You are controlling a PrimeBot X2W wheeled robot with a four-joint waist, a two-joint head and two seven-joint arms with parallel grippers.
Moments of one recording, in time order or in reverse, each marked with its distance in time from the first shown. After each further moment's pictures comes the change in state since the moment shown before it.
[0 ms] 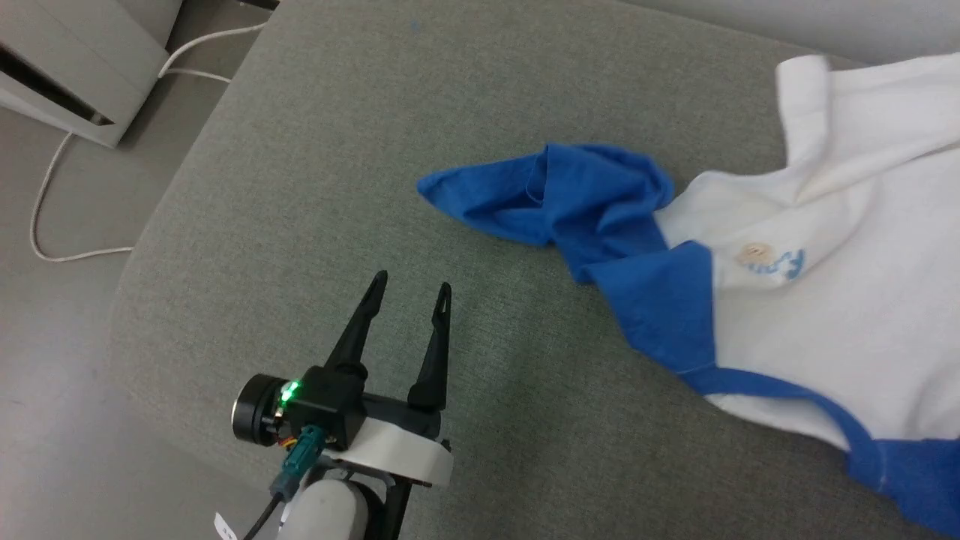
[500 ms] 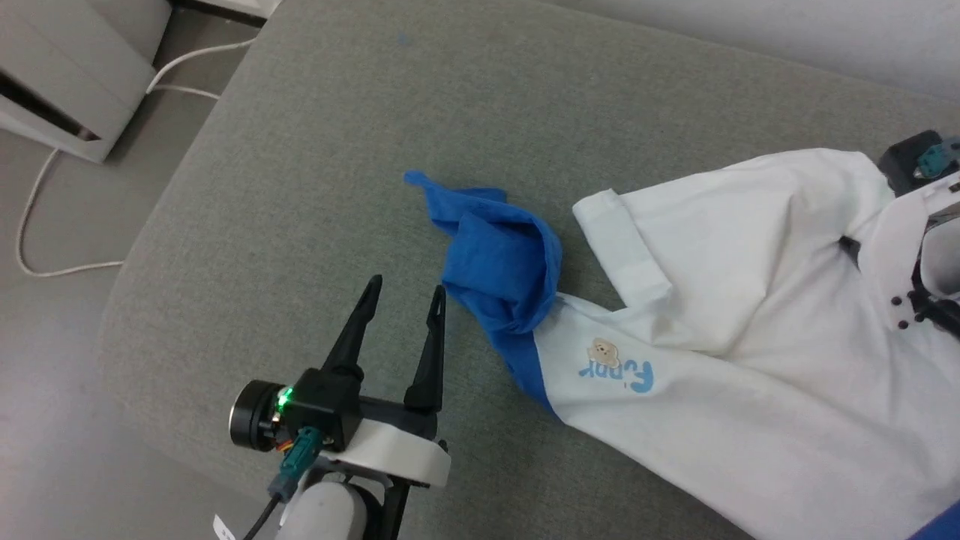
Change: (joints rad) left arm 0.000 0.021 -0.020 0.001 -0.034 0.035 0.000; right arm 0.246 0.117 0.192 -0.261 0.194 0.000 0.210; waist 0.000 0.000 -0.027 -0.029
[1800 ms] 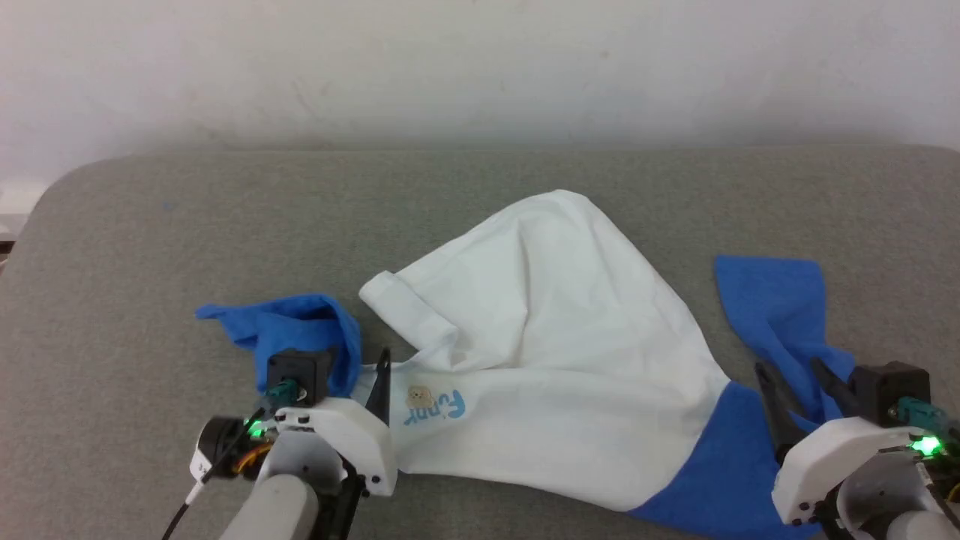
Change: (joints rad) left arm -0.072 0.148 -0.076 0.253 -0.212 0.104 0.351; right arm 0.741 0.500 -0.576 -0.602 -0.333 0.000 -0.335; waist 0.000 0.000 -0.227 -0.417
